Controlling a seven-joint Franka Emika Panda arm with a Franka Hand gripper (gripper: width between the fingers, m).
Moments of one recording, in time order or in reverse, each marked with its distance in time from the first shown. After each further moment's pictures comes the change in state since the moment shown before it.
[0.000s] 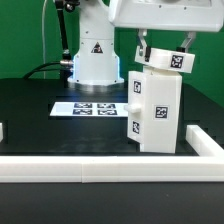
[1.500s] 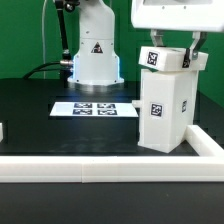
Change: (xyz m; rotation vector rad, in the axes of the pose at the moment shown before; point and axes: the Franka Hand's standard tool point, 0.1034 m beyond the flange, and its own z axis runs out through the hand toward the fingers) arm 0.002 -0.021 0.000 0.012 0.016 1.099
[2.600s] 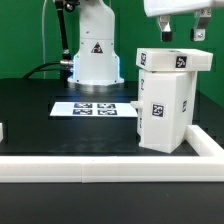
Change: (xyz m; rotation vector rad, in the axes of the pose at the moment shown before) arm -0.002 -0.007 -0.029 0.076 -0.072 0.252
